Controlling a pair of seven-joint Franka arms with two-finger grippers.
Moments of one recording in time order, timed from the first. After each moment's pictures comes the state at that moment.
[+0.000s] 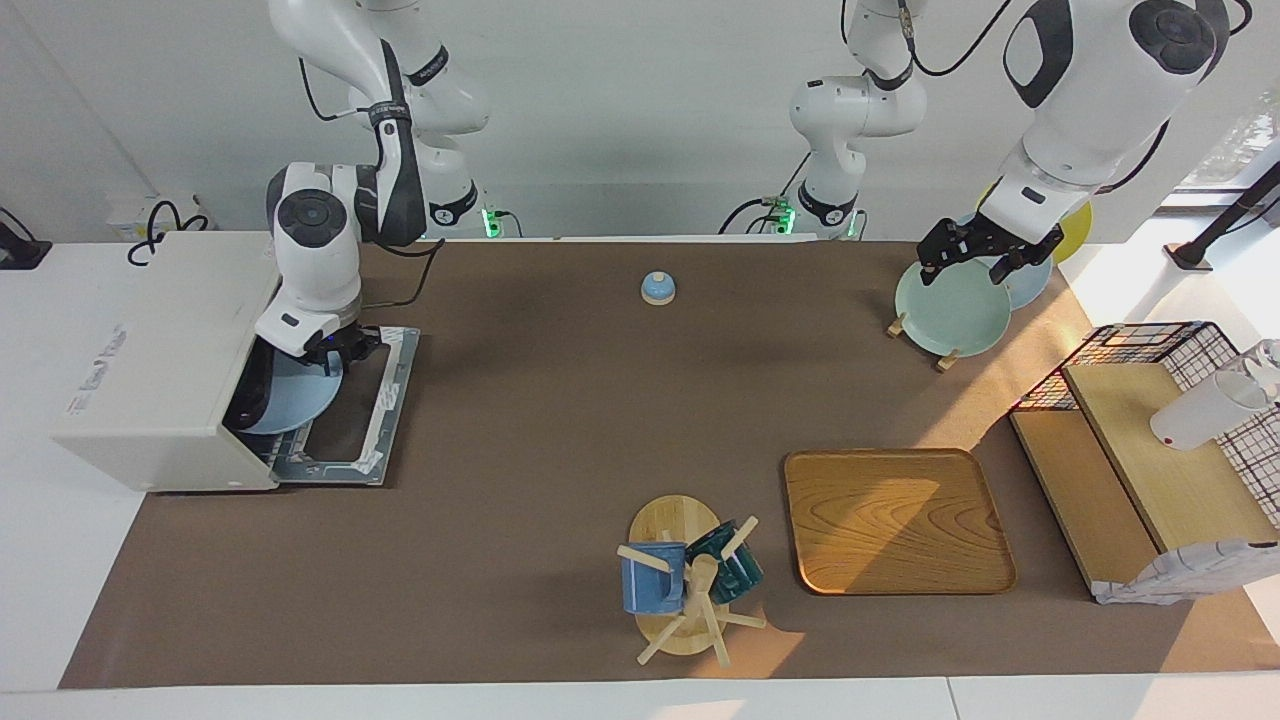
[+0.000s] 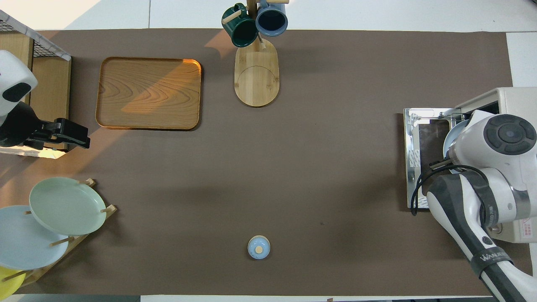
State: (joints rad) left arm -0.06 -0.01 -0.05 -1.64 -0.03 1.52 -0.05; right arm -0.04 -0.01 0.01 -2.24 -0.38 2.14 -0.11
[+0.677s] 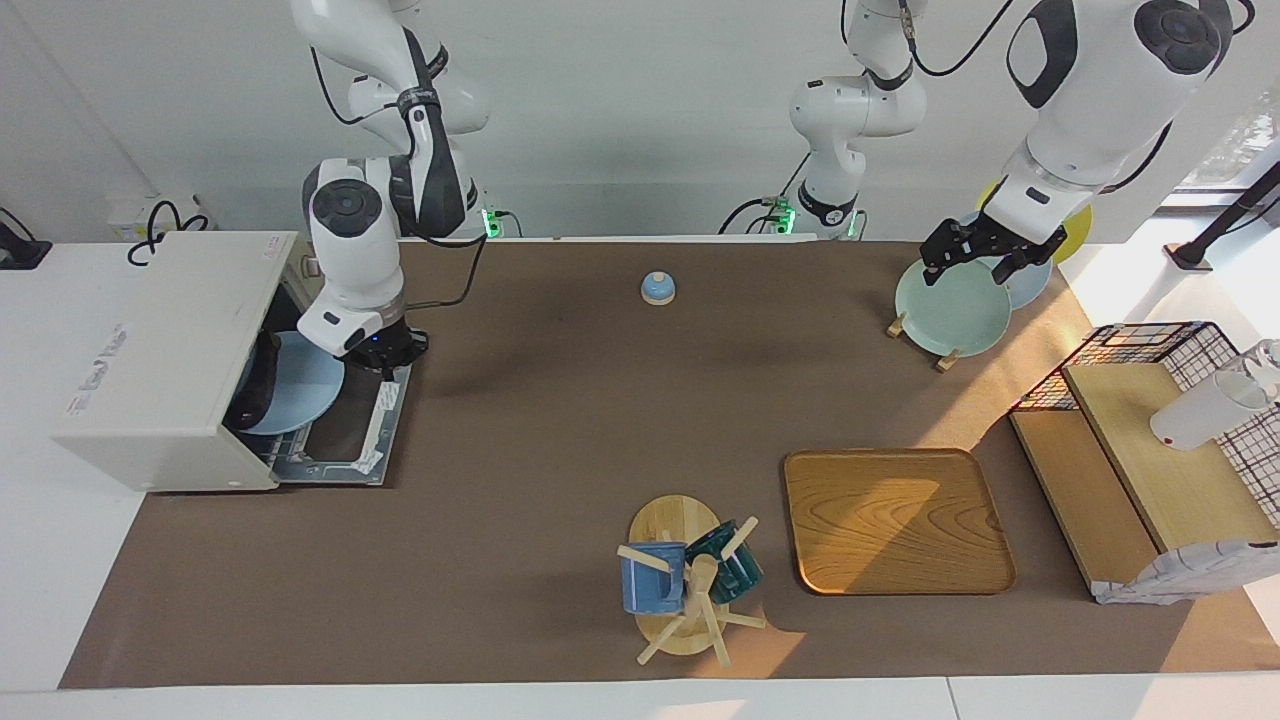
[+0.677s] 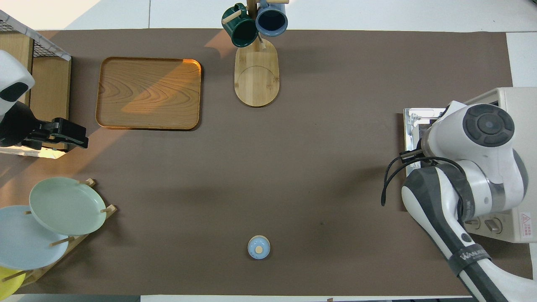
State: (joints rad) left arm -0.06 -0.01 -0.05 -1.64 -0.03 1.52 -0.05; right arm 0.00 0.03 0.10 -2.19 -0.22 2.17 0.07
